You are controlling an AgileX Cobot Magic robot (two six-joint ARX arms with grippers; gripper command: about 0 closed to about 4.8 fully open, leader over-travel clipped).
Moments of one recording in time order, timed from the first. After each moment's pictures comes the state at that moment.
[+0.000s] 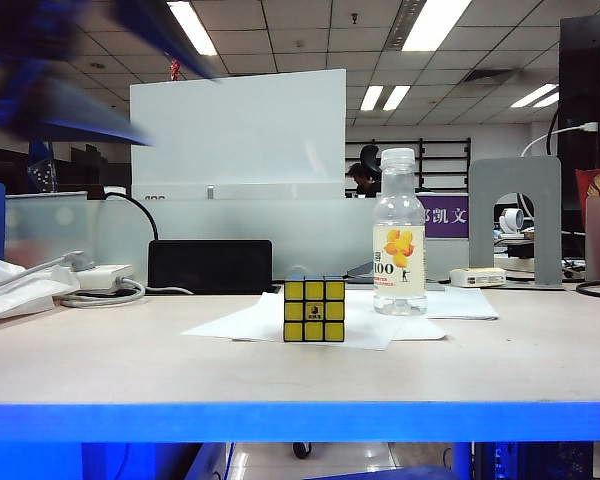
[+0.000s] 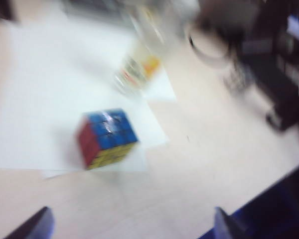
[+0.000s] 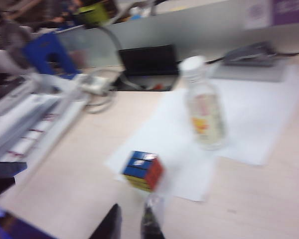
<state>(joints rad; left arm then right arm) -0.59 1.04 0.65 0.05 0.17 -0.38 -0.04 0.65 0.97 -0.62 -0.53 0.19</state>
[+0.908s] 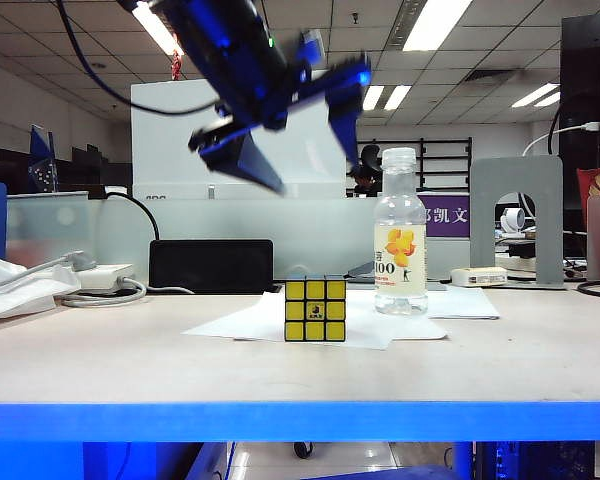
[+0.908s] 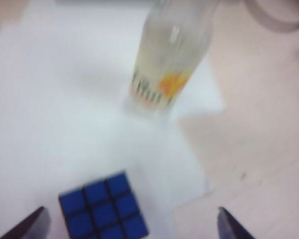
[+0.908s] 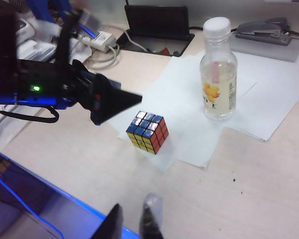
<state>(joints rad) -0.72 1.73 1.32 -0.21 -0.07 -0.32 0.17 0.62 0.99 -0.78 -0.40 0.09</state>
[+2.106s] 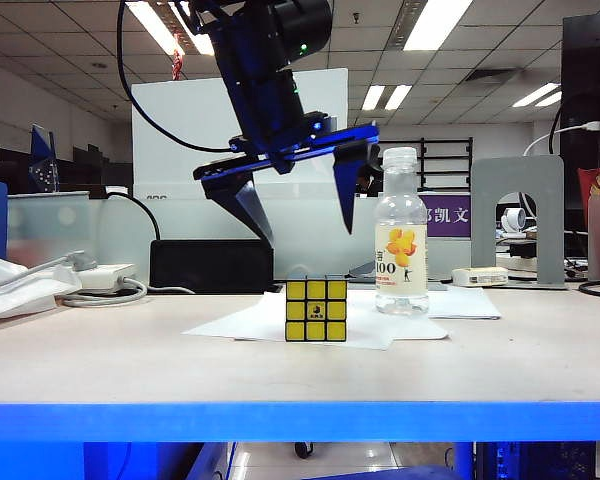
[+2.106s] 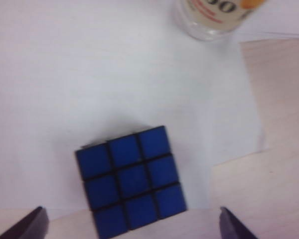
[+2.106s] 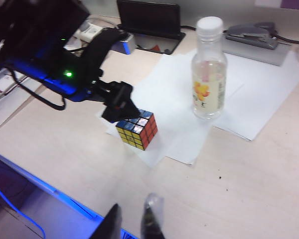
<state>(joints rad) -0.69 2.00 1.73 -0.75 -0.04 -0.40 0.23 0.59 0.99 -0.80 -0.30 0.05</state>
